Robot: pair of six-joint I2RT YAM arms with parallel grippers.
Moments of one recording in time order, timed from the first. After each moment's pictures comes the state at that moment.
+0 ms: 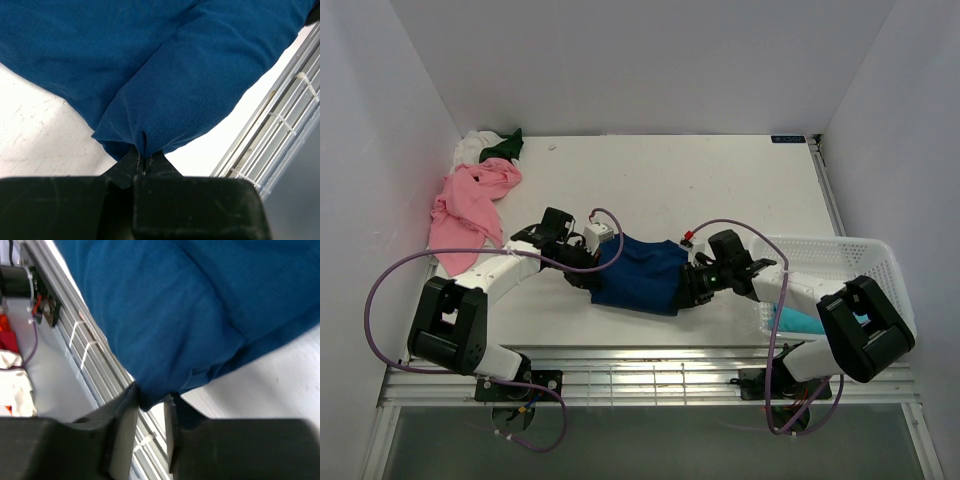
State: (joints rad) left arm -0.35 1.44 0.82 -0.53 0.62 0.29; right arm 0.58 1.38 0.57 -0.07 -0.71 0.32
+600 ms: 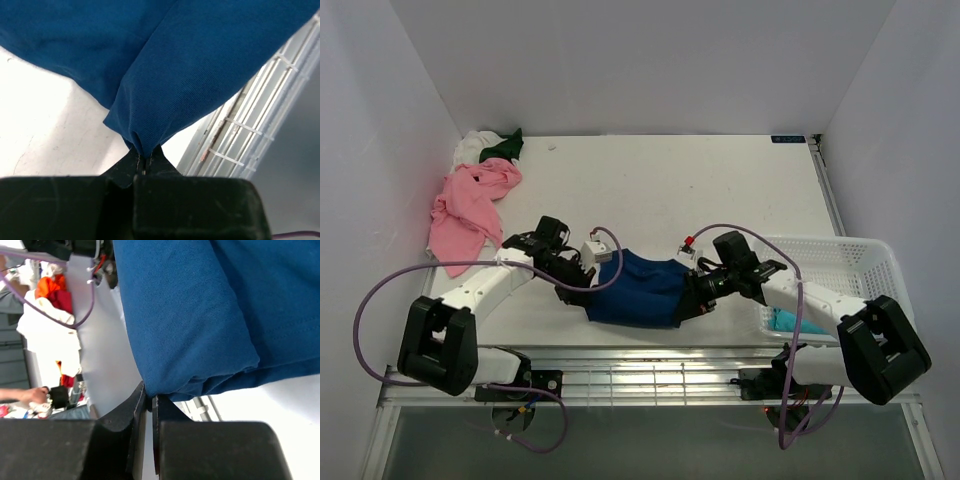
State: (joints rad) left arm -0.35 1.34 0.80 -0.78 0.62 0.54; right arm 0.59 1.27 0.58 -0.22 -0.95 0.34
